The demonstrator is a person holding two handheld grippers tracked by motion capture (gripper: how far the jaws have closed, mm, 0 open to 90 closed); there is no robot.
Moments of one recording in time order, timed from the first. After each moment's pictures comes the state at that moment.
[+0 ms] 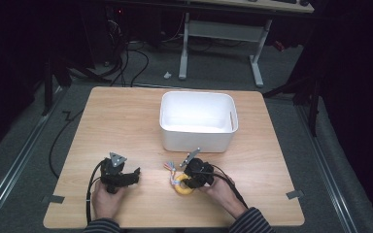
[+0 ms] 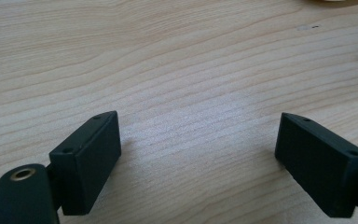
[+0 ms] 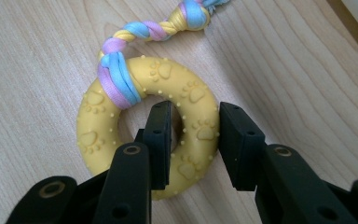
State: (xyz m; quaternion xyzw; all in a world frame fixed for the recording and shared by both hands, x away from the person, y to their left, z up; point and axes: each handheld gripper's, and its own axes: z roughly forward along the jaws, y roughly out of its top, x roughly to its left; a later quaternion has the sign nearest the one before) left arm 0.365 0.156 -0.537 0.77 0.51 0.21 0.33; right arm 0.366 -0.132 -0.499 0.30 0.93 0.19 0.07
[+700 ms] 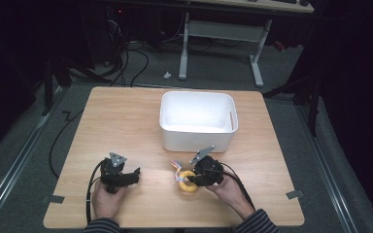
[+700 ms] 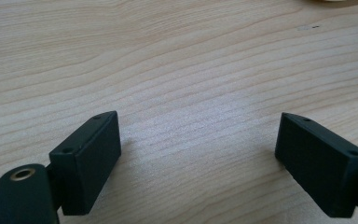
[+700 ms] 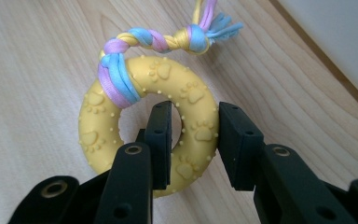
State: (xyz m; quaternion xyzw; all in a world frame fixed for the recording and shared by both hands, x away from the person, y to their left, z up) left arm 0.365 0.156 -0.537 0.76 0.51 0.21 0.34; right arm 0.360 -0.161 -0.479 0.30 0.91 0.26 0.07
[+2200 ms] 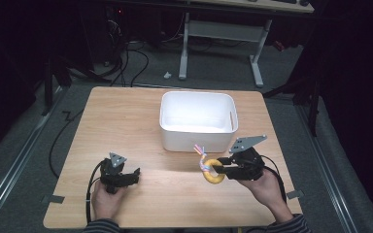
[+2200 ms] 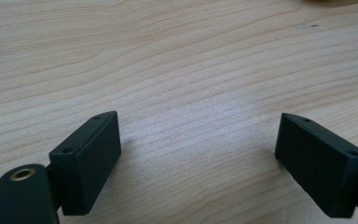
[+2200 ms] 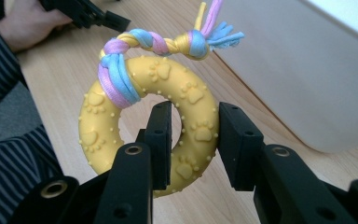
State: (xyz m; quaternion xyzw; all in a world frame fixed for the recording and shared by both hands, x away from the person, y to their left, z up) left arm 0.364 0.156 -0.537 0.77 0.51 0.21 0.34; right arm 0.329 -0.238 -0.383 0.31 0.88 0.34 0.09
